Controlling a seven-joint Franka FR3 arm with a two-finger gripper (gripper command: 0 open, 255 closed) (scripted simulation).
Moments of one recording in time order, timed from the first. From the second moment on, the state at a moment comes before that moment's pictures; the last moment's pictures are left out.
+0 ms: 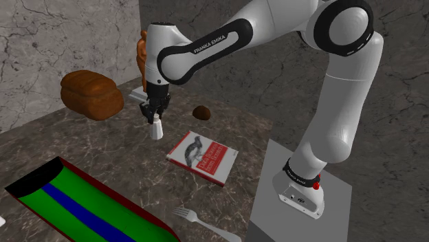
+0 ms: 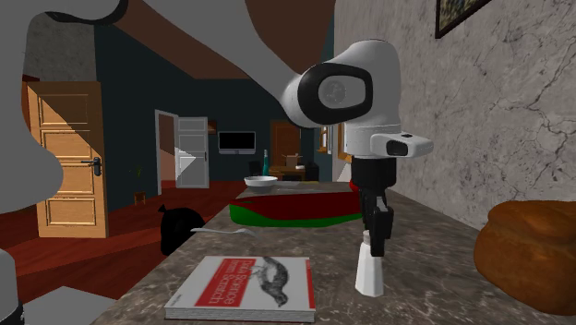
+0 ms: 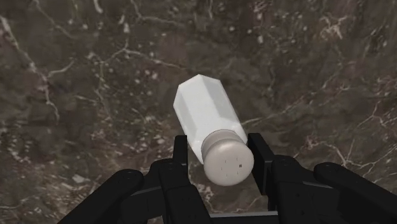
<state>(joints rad) 0.16 0.25 0.33 -1.96 -0.01 2.28 0.29</state>
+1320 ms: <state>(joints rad) 0.16 0.19 0.33 -1.88 0.01 2.14 0.28</state>
